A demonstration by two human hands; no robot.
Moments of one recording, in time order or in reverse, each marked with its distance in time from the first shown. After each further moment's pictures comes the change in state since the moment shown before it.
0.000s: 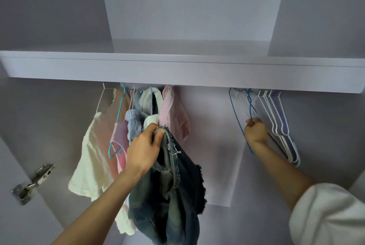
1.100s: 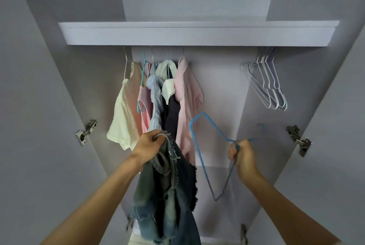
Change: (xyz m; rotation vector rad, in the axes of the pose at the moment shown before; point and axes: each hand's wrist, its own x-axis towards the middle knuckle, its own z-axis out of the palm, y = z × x) left_hand -0.137 -0.052 -0.090 -0.276 -0.348 -0.353; right_hand -0.290 0.026 -0.030 0.846 -0.261 0.259
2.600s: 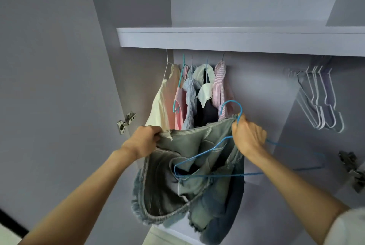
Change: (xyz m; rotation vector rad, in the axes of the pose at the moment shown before) left_hand -0.016 -0.003 -0.076 0.805 0.101 0.119; right_hand 0.027 -0.055 0.084 -1.496 -0.092 -0.641
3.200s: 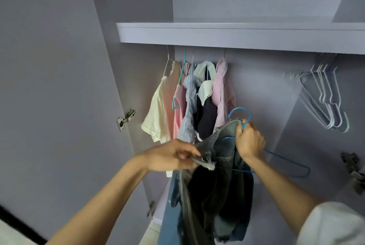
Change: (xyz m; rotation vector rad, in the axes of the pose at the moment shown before) left_hand -0.029 0.057 0.006 -0.577 -0.530 0.353; right_hand -0.007 0.008 0.029 0.218 0.069 0.208
